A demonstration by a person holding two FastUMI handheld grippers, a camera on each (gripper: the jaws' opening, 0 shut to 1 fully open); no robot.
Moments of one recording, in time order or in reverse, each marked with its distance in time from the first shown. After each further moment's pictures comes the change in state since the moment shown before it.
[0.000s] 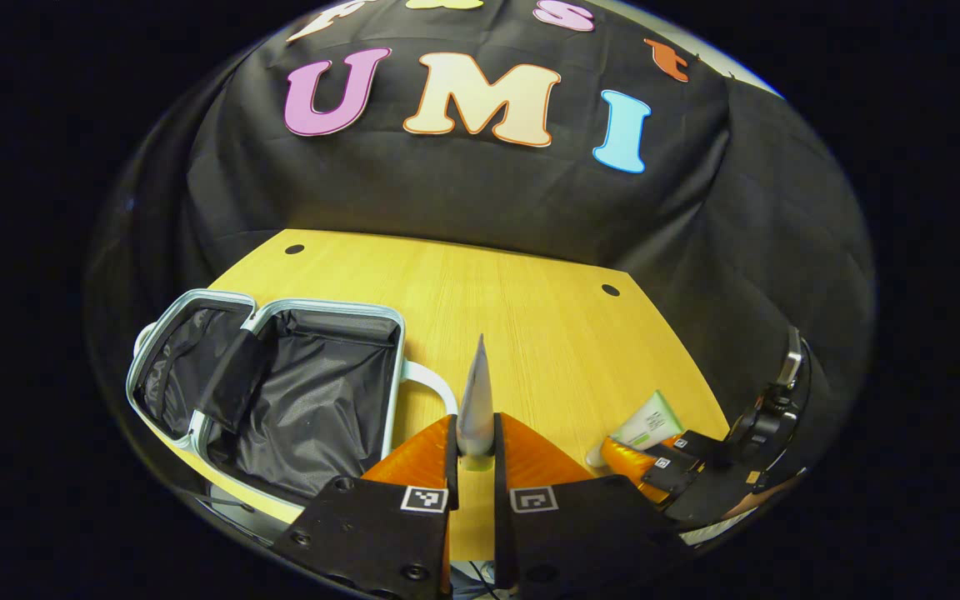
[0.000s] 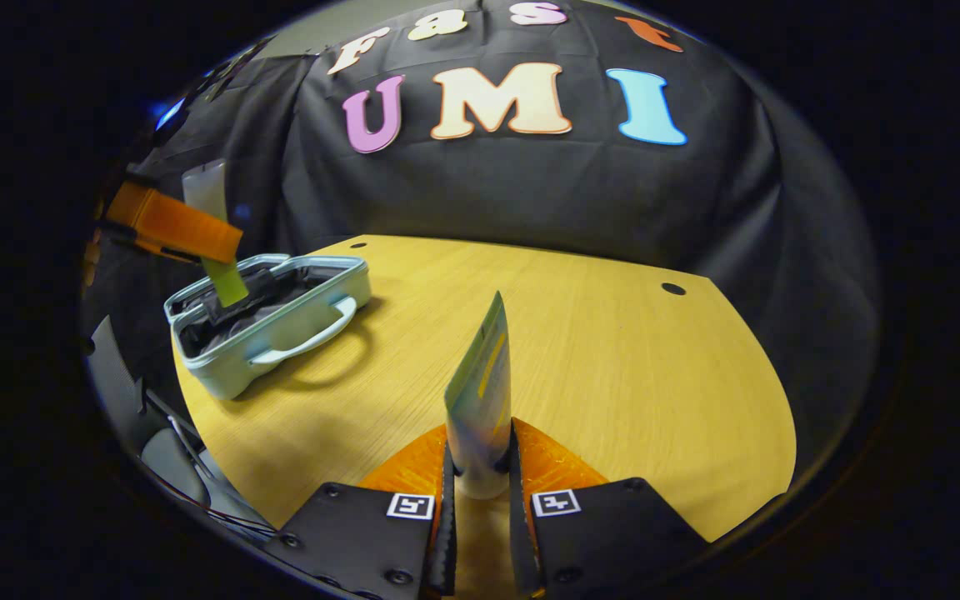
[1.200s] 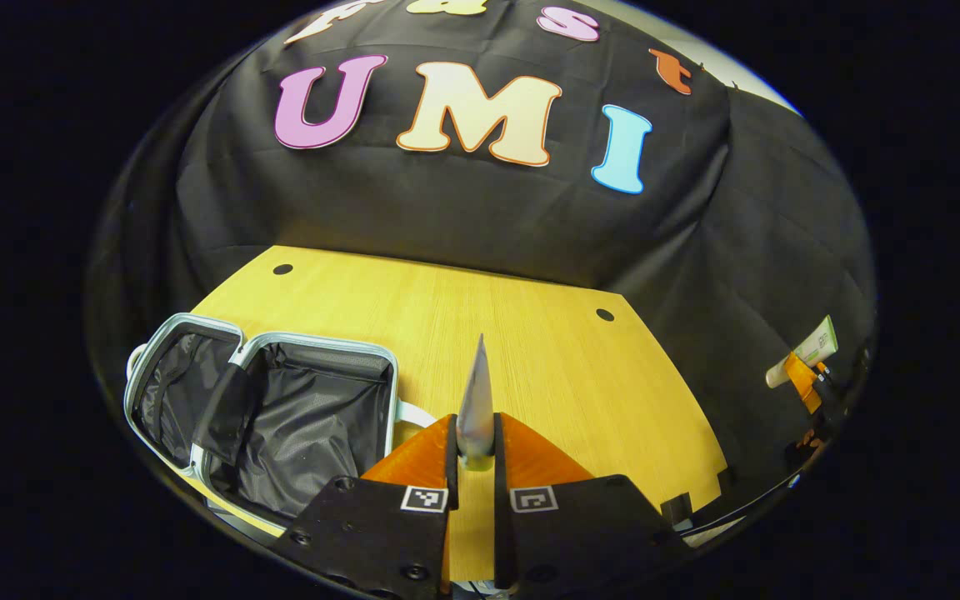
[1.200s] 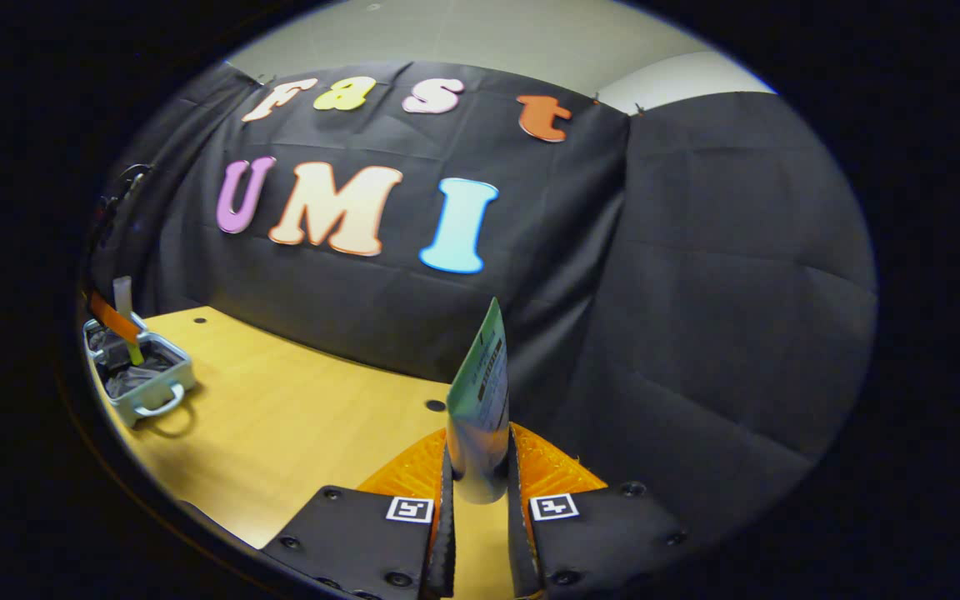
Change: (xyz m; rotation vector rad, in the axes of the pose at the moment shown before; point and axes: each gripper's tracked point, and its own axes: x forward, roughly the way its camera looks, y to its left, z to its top) left arm 0.018 0.001 0.043 0.002 -0.059 -0.029; right arm -0.175 -0.265 0.148 -0.088 -0.311 -0.550
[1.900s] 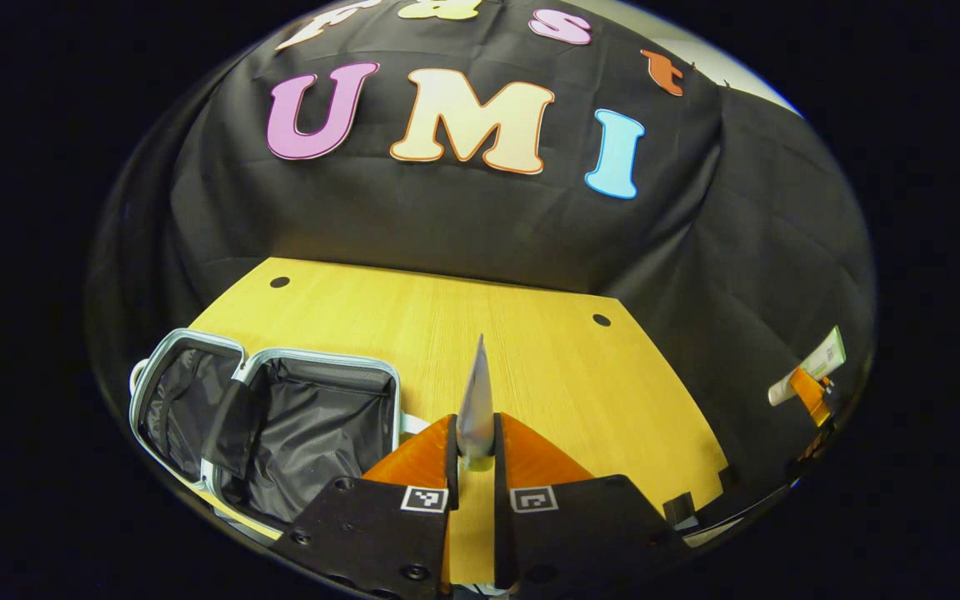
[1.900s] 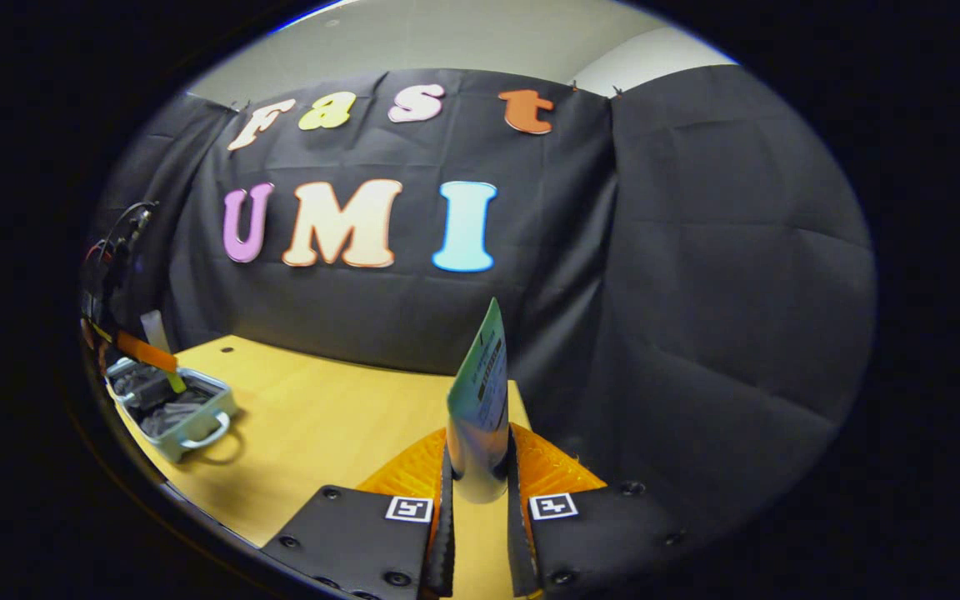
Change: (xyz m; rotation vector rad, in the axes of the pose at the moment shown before) left arm -0.003 0.006 0.010 0.033 -0.016 -0.026; right arm -0.052 0.081 0.025 0.140 0.002 0.137
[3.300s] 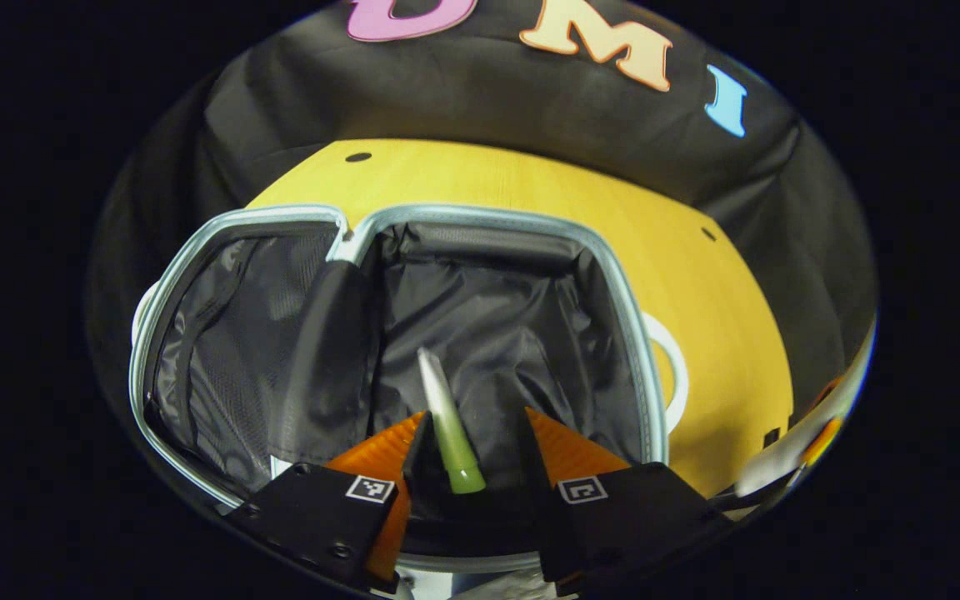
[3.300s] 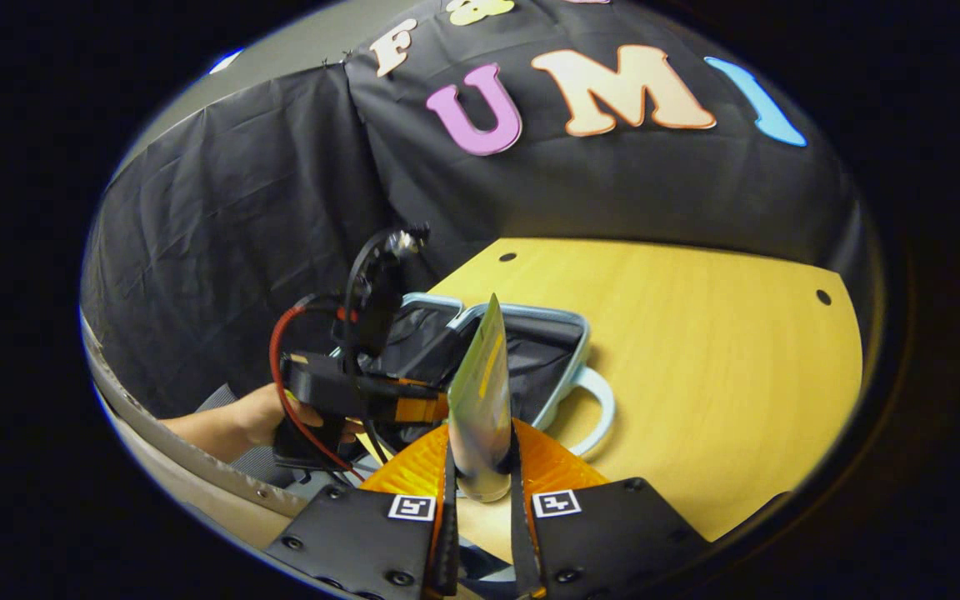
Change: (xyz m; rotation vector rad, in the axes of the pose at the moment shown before) left arm 0.017 0.200 -0.104 -0.100 0.318 0.108; right arm -0.036 0.461 -0.087 0.121 0.582 0.816
